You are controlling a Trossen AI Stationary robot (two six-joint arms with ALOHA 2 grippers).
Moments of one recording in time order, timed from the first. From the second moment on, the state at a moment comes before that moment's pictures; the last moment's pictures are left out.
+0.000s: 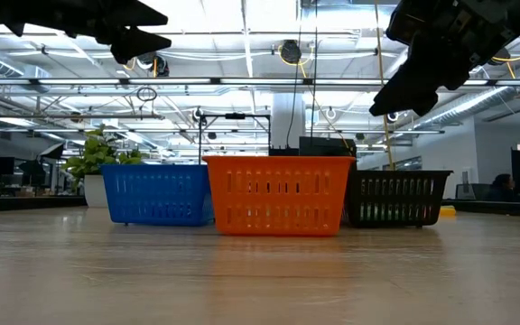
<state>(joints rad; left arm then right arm) 0.20 0.68 0.50 0.12 0.02 0.00 0.27 1.10 0.55 -0.05 0.27 0.43</state>
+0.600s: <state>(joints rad) 0.20 0.68 0.50 0.12 0.02 0.00 0.01 1.03 0.58 -0.22 0.31 0.59</state>
